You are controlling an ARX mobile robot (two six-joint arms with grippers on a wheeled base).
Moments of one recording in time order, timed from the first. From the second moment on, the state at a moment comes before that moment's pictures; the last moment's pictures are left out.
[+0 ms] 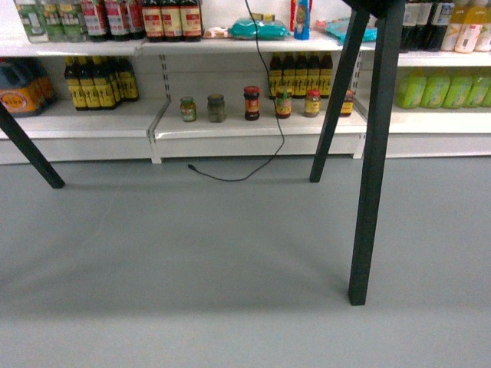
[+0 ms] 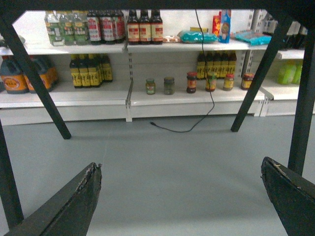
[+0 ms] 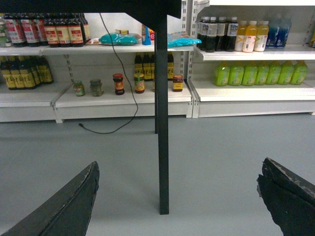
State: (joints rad) left arm 0.00 0.01 0.01 0.00 0.00 -0.01; right arm 0.00 0.00 0.01 0.00 0.00 0.00
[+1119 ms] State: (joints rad) left arm 0.00 0.01 0.01 0.00 0.00 -0.01; right arm 0.00 0.00 0.01 0.00 0.00 0.00
